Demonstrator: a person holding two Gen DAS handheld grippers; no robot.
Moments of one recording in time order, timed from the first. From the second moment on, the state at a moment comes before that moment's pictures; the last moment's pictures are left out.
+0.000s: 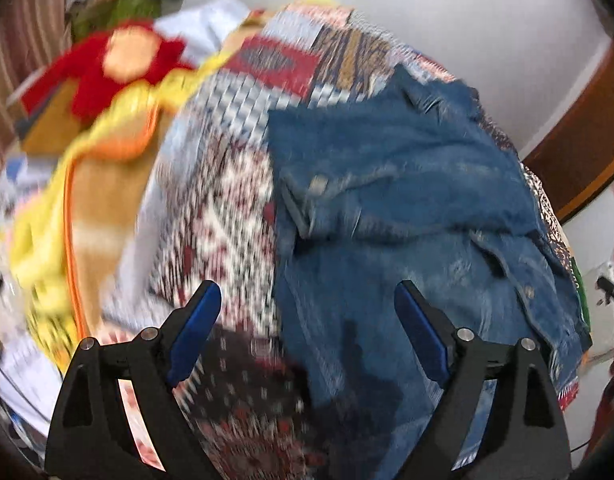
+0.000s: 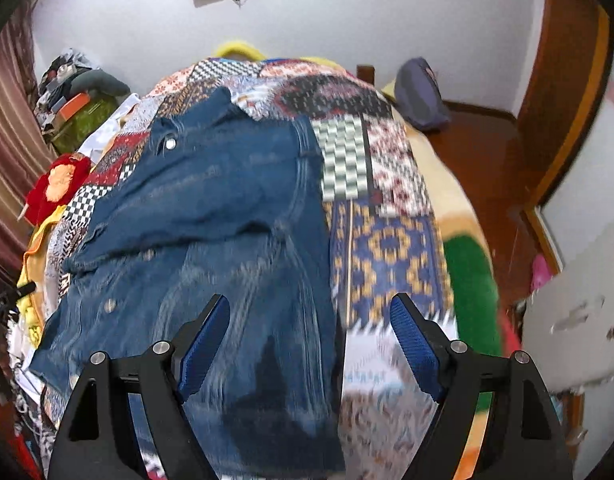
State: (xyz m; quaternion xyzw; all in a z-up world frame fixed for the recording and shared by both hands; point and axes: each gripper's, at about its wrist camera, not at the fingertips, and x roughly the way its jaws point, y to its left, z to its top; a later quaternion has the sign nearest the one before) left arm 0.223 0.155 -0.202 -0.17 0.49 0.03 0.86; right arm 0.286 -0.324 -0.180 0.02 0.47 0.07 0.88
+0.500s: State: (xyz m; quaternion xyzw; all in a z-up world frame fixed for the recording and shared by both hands) left arm 0.153 0.140 -0.234 -0.31 0.51 -0.01 0.80; right arm 0.229 -0.349 -0.233 0.13 0.52 0.07 0.84
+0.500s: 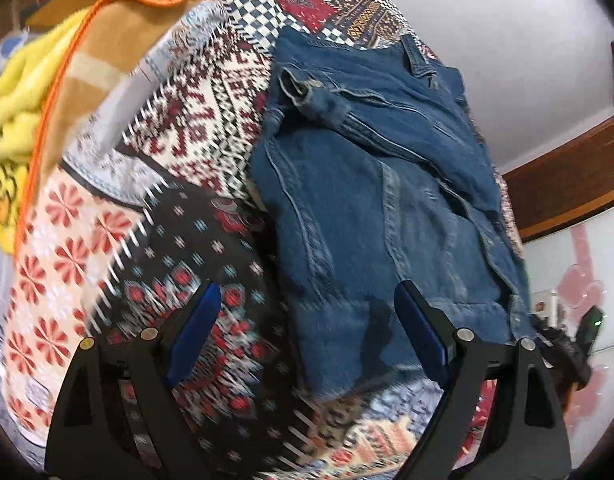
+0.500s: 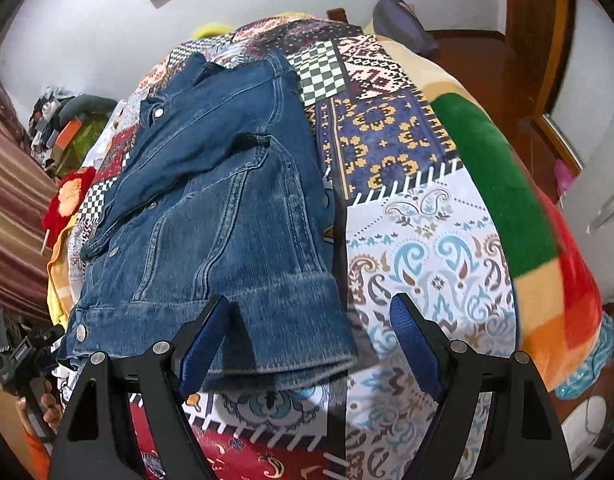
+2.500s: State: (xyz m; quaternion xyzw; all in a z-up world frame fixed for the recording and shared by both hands) left arm 0.470 0.174 -0.221 -0.22 0.46 0.01 0.86; right arm 0.601 -0.214 -0.200 -0.01 0.42 0.08 0.90
